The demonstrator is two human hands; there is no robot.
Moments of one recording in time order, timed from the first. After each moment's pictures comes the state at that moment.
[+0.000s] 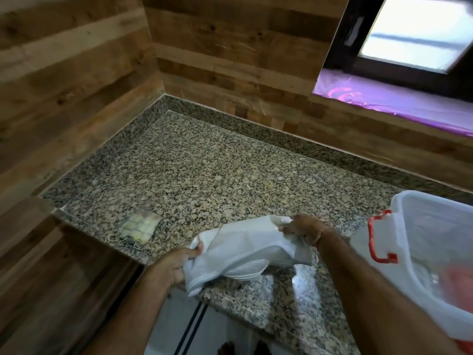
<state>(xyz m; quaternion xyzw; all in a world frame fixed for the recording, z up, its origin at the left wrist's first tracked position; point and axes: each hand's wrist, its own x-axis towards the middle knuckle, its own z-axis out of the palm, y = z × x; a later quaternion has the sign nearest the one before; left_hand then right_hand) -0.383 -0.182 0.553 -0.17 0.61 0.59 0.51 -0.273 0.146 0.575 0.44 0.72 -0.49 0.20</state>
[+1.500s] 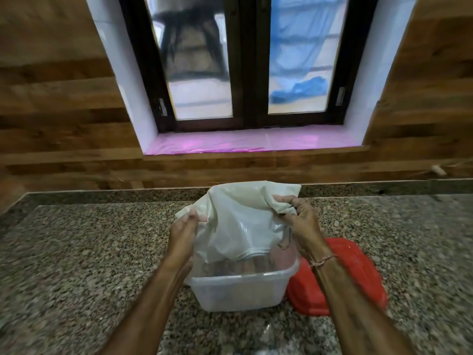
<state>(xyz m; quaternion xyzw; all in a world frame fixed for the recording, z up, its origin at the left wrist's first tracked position) -0.115 0.168 0.719 0.15 0.66 0.69 0.27 0.088 0.338 0.718 0.27 0.55 -0.66 -0.43</state>
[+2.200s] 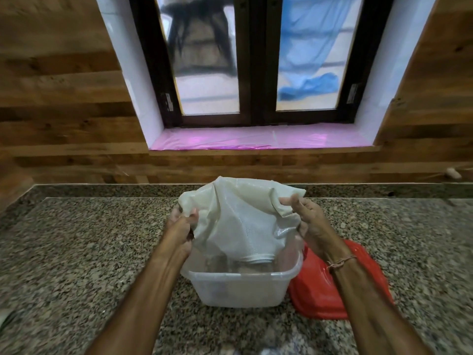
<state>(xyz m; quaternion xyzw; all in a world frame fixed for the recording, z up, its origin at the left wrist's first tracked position) -0.138 0.179 0.724 0.05 0.57 0.75 0.34 0.104 0.354 0.723 0.24 0.55 -0.73 -0.31</state>
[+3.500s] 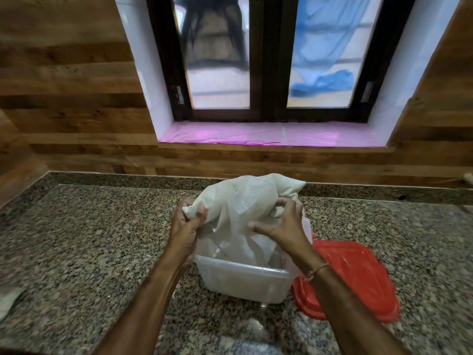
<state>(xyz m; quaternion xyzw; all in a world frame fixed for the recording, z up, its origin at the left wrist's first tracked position) -0.110 0.150 0.725 0.24 0.53 0.76 0.30 0.059 0.312 0.707 0.37 0.76 -0.46 -0.28</state>
